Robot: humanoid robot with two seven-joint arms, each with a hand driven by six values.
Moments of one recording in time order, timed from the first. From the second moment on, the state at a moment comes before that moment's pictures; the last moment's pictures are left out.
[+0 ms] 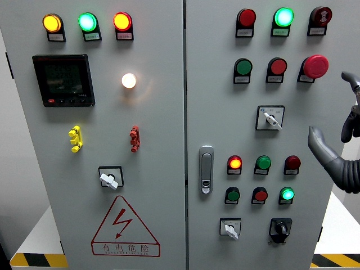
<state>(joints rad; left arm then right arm) -0.01 -0.09 0.00 -0.14 -0.07 -0.02 -0.07 0.59 0.16 1.66 1.99 -2.78 0.22 -0.11</state>
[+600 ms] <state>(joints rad) -0.01 -0.09 0.00 -0.14 -0.07 -0.02 -0.07 0.62 0.16 1.64 1.92 -2.77 0.21 -0.15</state>
